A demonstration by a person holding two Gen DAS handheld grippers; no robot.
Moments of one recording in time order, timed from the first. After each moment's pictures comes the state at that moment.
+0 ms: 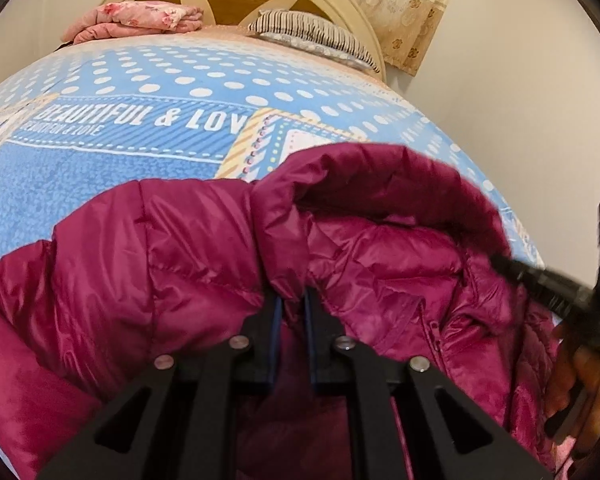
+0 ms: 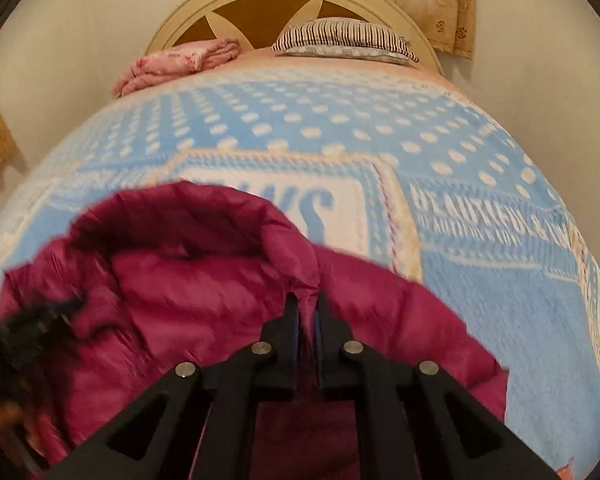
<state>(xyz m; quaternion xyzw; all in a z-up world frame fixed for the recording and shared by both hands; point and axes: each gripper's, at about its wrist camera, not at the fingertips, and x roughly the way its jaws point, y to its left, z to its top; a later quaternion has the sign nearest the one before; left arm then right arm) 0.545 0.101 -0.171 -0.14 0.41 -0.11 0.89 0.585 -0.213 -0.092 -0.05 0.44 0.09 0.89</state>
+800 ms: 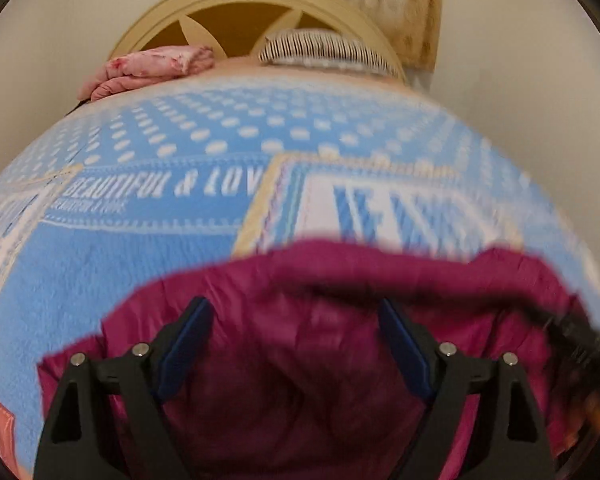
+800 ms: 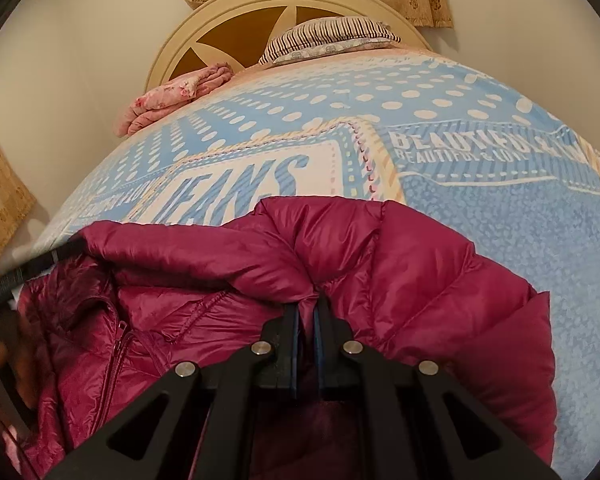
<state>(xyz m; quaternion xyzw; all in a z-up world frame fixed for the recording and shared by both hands) 0.566 0.073 -0.155 -0.02 0.40 -0.02 0.92 0.573 -0.256 -0.125 0.08 0.42 0.12 0.90</state>
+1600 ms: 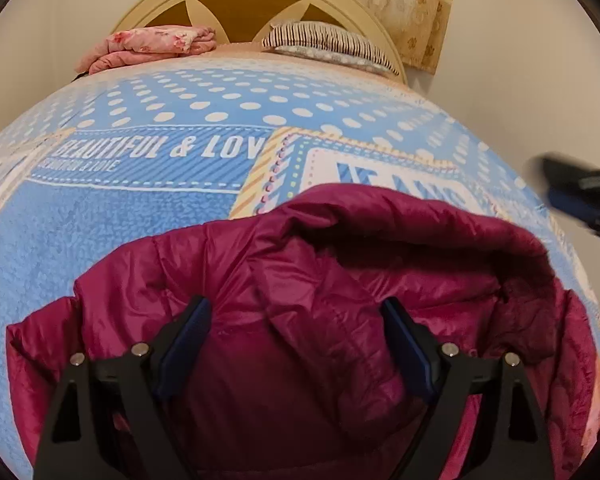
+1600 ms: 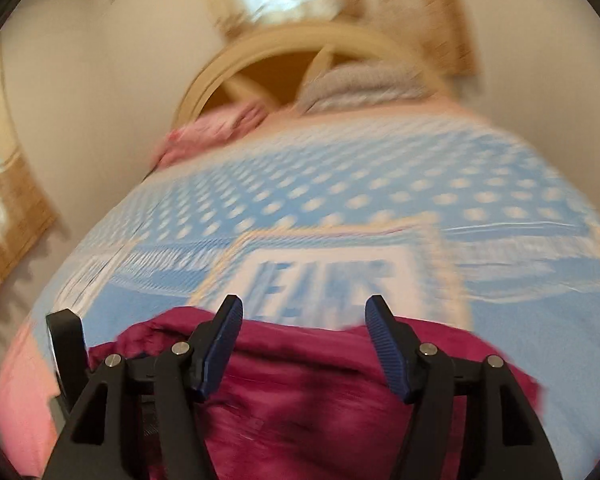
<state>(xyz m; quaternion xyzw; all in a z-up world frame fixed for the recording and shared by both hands) 0.551 0.092 -0.164 -0.09 0.39 -0.05 0.91 0.623 -0.174 -0.044 0.03 0.41 0.17 0.89</state>
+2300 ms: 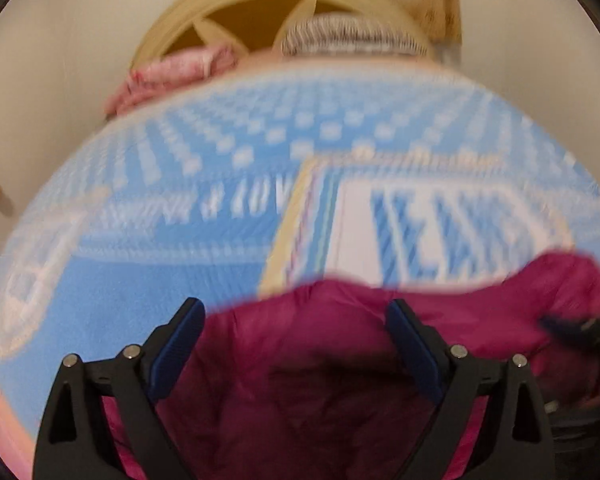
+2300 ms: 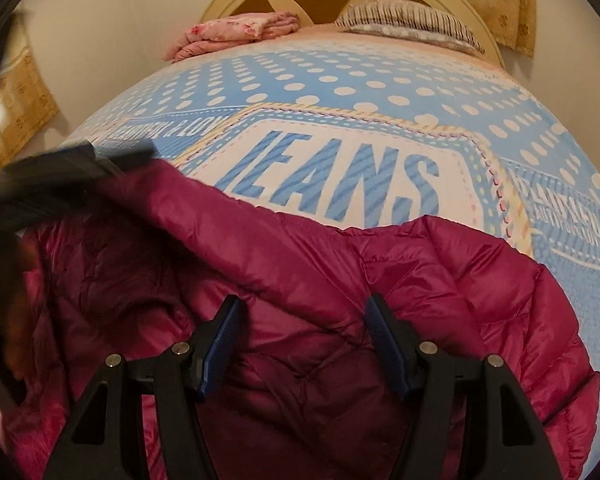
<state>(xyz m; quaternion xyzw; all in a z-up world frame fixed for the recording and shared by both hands) 0.593 0.063 -0.152 0.03 0.42 0.05 0.90 0.594 -0.179 -0.118 -0.05 0.45 0.20 0.87</state>
